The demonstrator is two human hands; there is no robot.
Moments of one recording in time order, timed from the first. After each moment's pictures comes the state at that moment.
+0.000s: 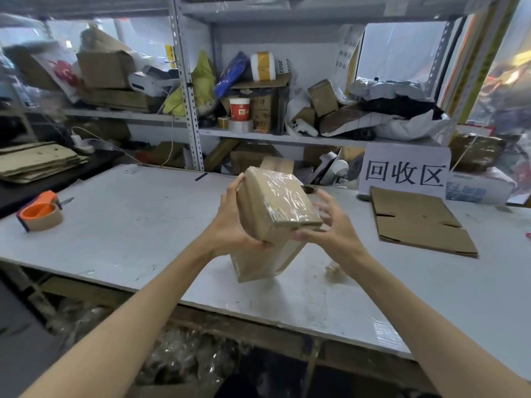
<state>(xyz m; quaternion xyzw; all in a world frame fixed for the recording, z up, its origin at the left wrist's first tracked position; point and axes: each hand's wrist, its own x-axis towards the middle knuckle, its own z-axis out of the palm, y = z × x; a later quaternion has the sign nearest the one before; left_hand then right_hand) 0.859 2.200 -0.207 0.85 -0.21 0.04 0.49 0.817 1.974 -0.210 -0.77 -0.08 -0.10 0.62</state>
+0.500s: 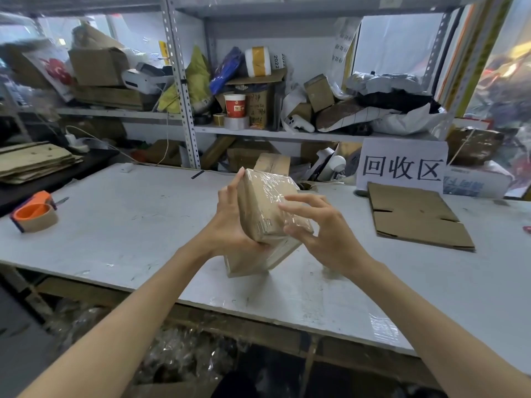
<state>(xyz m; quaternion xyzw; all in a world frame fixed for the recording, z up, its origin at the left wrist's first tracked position) 0.860 2.194 -0.213 0.86 -0.24 0.07 0.45 0.798 1.983 -0.195 -0.88 -0.21 -0.22 0.37</state>
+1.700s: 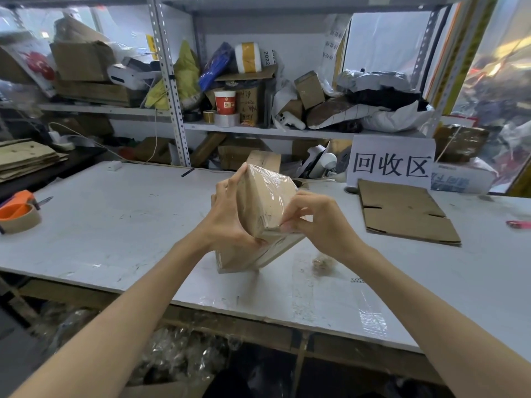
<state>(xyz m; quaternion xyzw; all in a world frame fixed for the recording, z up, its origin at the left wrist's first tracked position) 0.864 2.180 -0.208 0.88 -0.24 0.08 0.41 0.804 1.970 -0.183 -0.86 -0.23 -0.17 0.42</state>
